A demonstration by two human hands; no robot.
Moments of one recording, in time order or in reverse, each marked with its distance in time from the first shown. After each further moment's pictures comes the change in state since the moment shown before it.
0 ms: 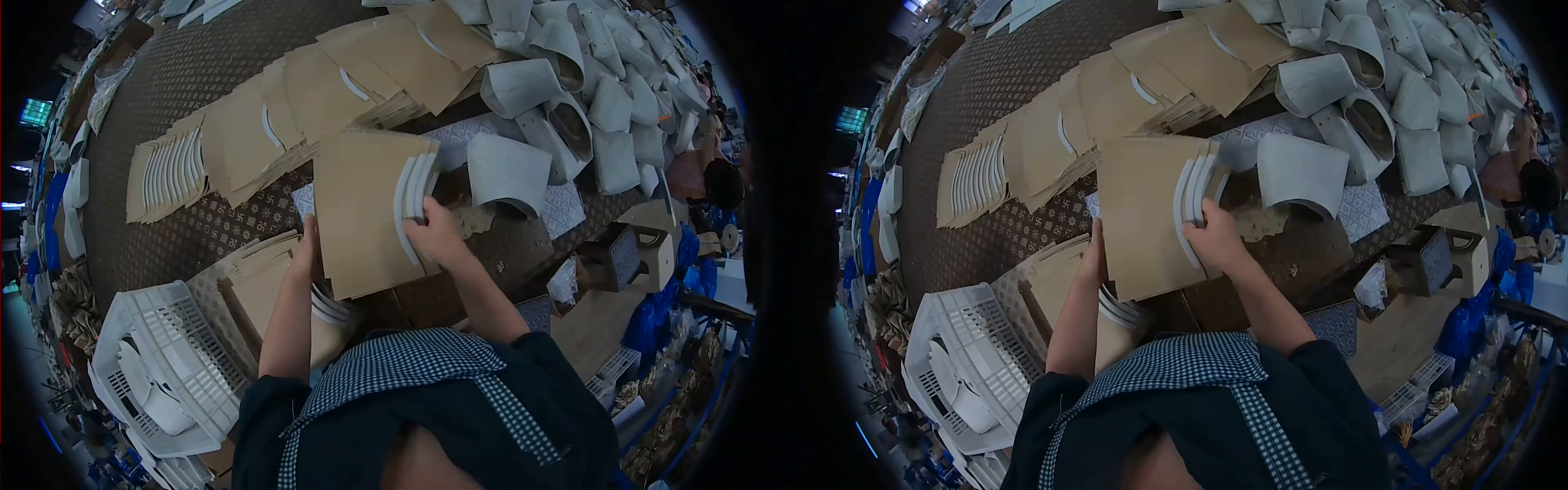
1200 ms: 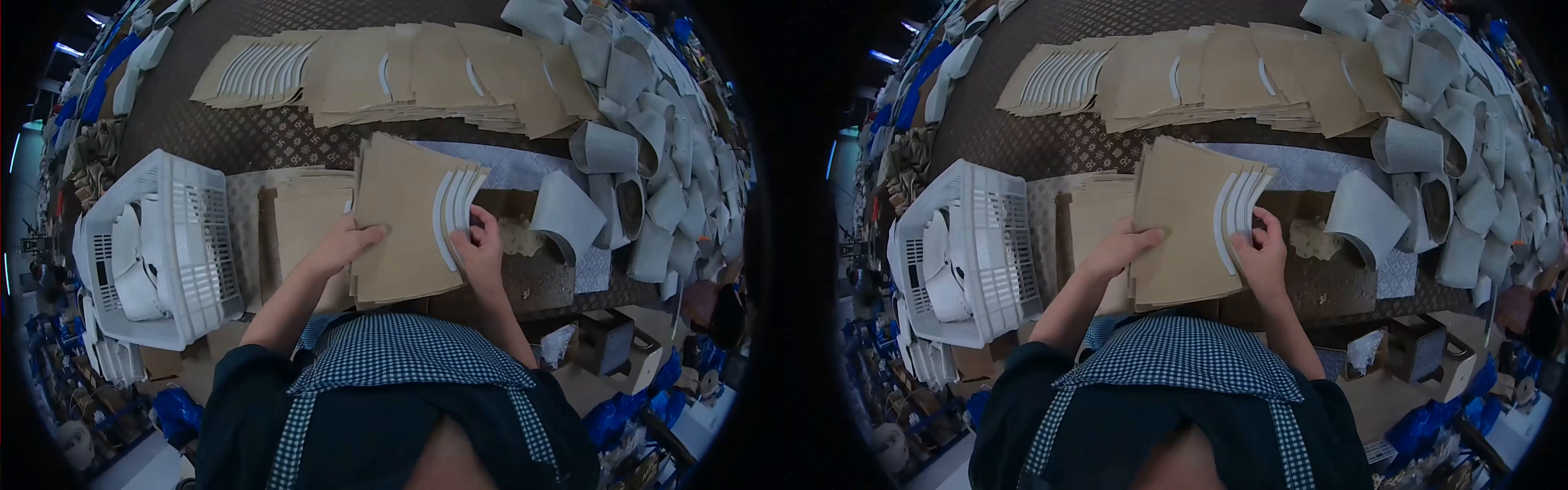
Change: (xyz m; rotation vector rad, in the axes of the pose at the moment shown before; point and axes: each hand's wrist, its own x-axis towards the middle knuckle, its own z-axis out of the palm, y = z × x) left_hand -0.124 -0.009 0.004 0.296 0.095 0.264; right_hand -0.050 -0.008 0.034 0.282 -0.068 -0.083
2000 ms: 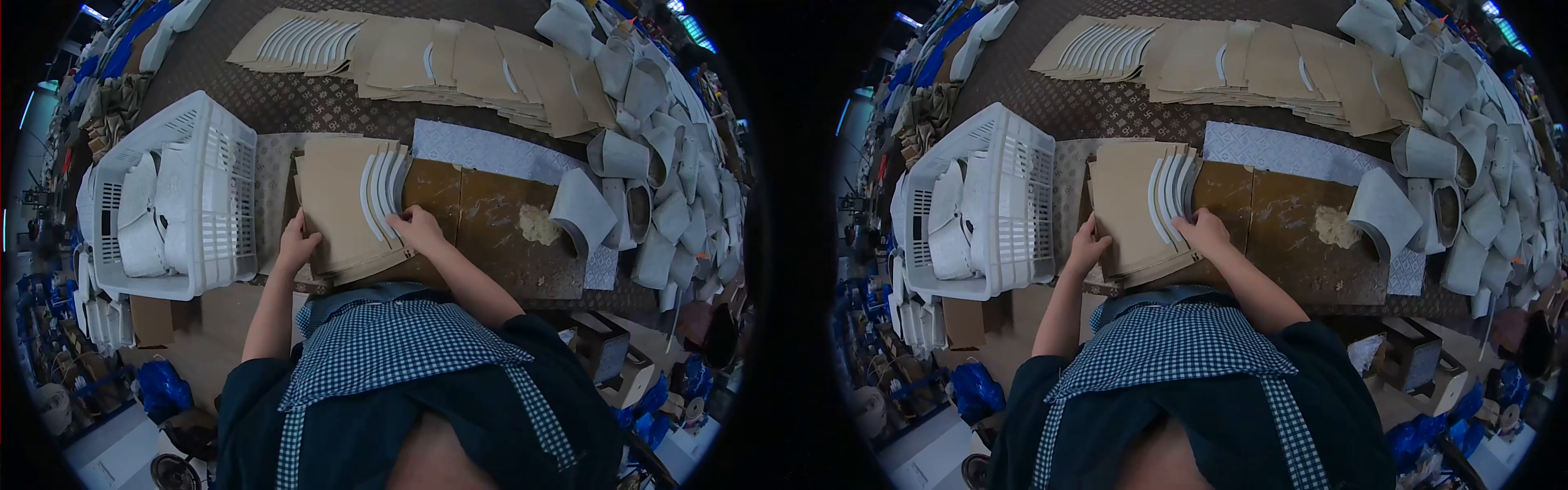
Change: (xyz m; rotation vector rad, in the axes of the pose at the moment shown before) left_hand -0.085 -0.157 -0.126 0.571 0.598 0.145; right_hand -0.002 0.066 0.123 -0.840 -0.426 0.268
